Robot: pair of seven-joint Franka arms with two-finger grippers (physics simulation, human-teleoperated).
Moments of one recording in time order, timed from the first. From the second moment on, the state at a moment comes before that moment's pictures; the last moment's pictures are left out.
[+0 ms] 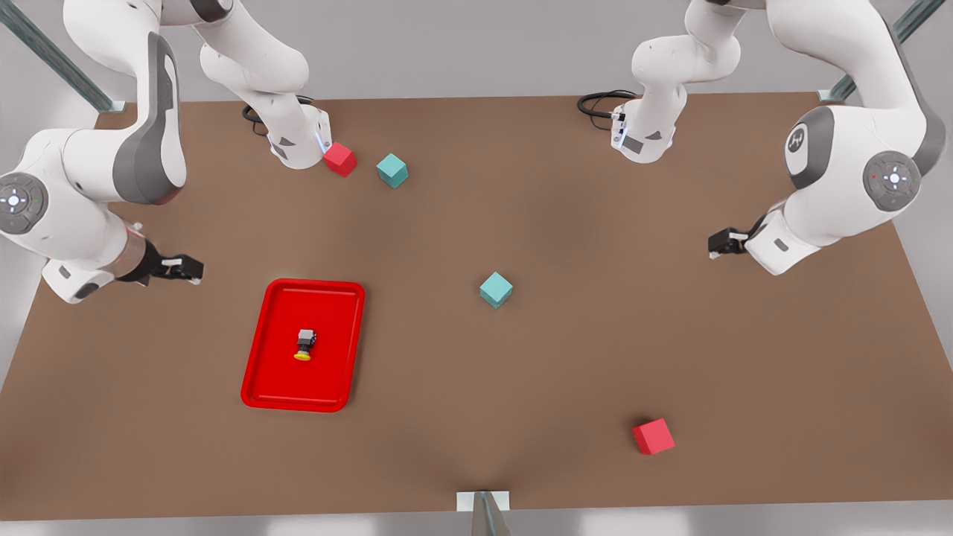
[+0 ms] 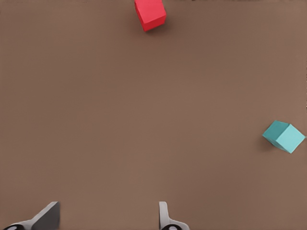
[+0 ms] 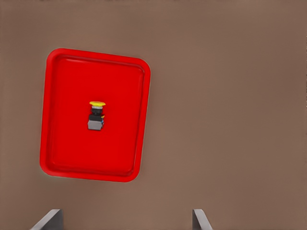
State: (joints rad) left arm 0.08 0.11 -0.16 -1.57 -0.01 1.55 0.02; right arm -0.19 0.16 0.19 -1.52 -0.10 1.60 -0.02
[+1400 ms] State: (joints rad) left arm -0.01 0.31 -0.17 -1.51 0.01 1.52 -0.05; right arm -0.08 0.36 0.28 -1.82 -0.15 2.11 0.37
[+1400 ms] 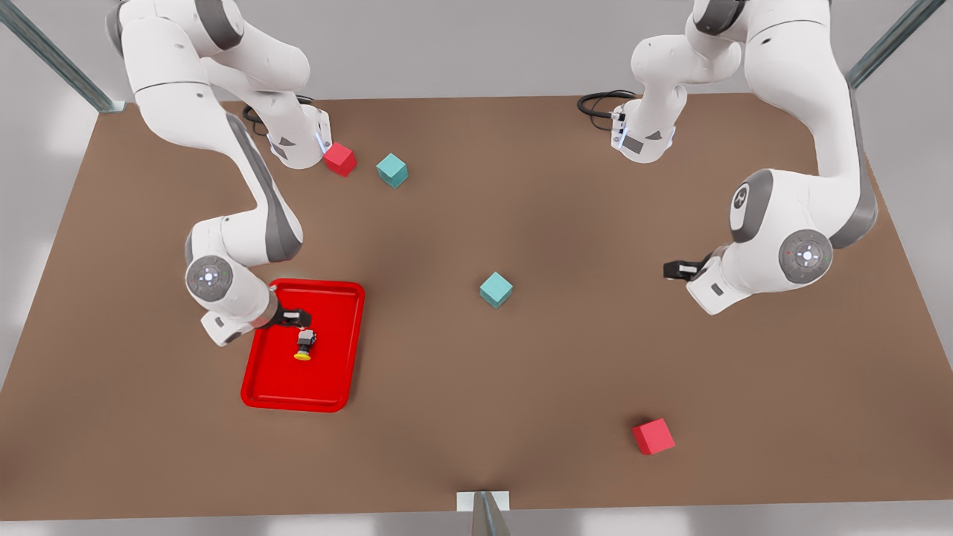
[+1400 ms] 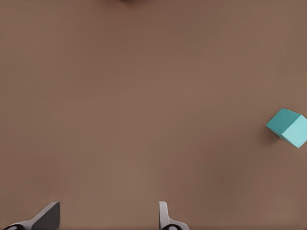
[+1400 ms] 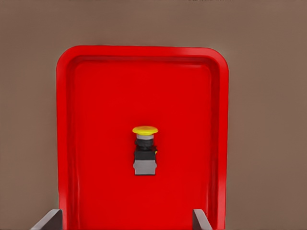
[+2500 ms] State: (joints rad) left arm -0.03 0.39 -0.17 -1.49 0.03 1.64 -0.11; right arm -0.39 0.57 0.59 -2.02 -0.34 2.45 0.59
